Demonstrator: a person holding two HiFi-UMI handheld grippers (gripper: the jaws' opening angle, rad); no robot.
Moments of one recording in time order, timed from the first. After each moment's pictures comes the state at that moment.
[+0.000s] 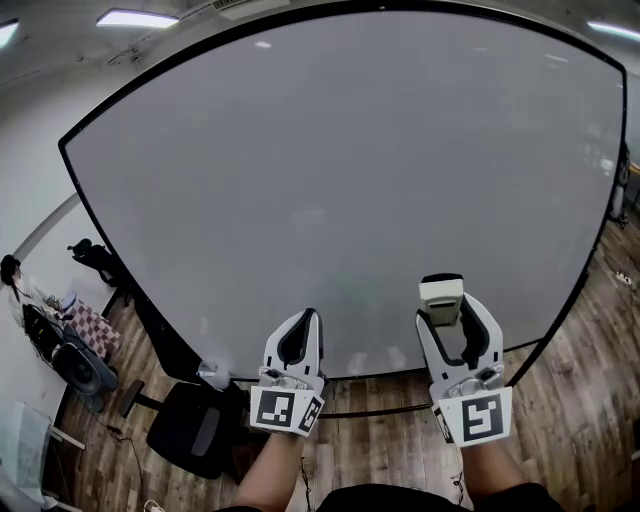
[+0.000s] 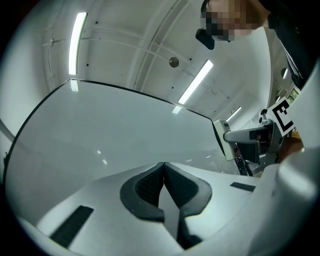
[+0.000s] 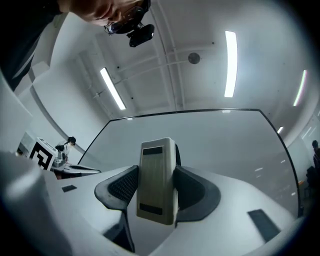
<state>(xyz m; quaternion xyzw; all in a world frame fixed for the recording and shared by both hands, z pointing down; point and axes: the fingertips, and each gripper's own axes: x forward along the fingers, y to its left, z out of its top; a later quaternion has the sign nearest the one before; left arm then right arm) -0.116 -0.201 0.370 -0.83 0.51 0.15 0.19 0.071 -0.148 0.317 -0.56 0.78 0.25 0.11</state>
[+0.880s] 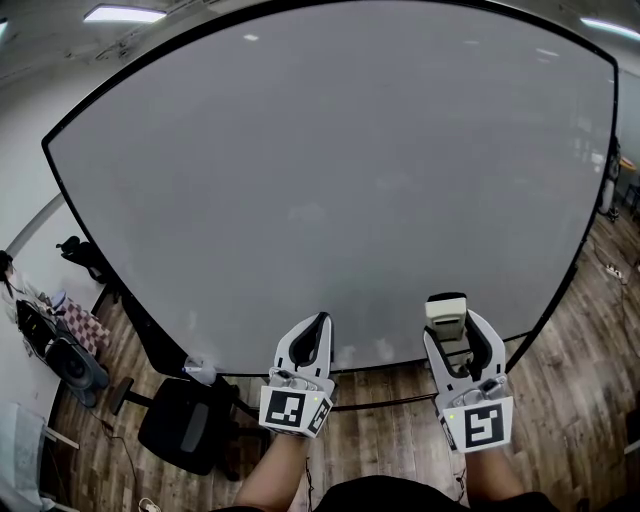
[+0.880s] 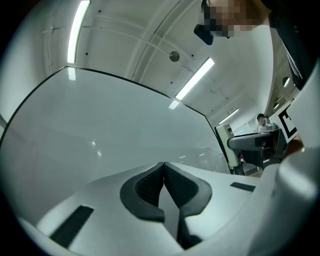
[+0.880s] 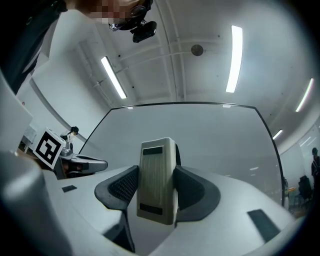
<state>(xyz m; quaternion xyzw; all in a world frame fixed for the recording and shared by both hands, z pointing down) -0.068 -0.201 0.401 -0.85 0.48 0.14 0.16 0.110 -0.138 0.366 -0.58 0.78 0.24 0.04</state>
